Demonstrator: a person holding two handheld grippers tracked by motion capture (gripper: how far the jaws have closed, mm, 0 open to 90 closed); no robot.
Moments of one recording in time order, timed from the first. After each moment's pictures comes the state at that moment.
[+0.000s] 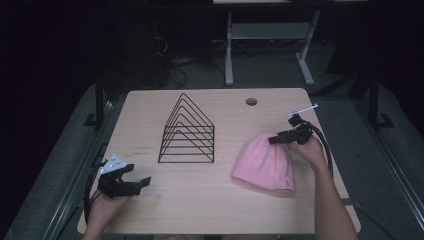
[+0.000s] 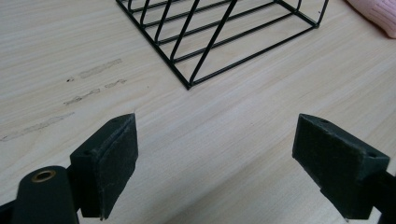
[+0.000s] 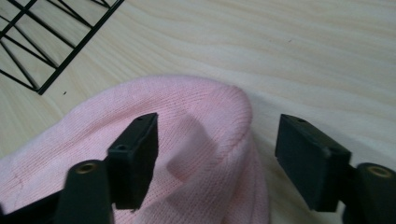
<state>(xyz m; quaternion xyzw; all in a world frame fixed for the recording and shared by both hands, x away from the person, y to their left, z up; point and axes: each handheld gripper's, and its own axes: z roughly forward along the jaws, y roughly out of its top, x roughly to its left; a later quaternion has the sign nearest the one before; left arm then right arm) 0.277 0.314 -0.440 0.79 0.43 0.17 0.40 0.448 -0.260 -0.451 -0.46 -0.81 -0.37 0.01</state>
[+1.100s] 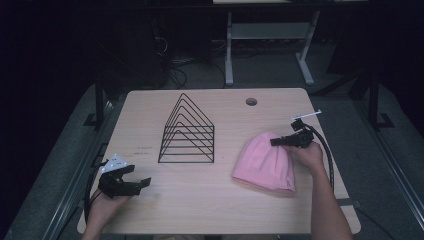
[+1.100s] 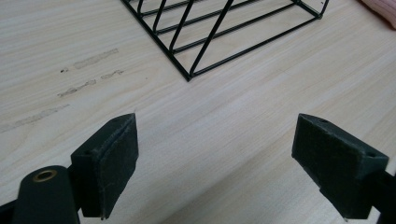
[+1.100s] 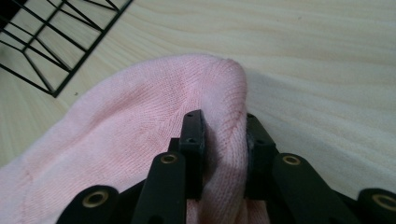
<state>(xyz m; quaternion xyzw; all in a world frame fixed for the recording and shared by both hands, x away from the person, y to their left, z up) 0.281 0.317 -0.443 0.80 0.42 0.15 0.39 0.441 -0.271 -0.467 -0.48 -0.78 -0.41 0.04</state>
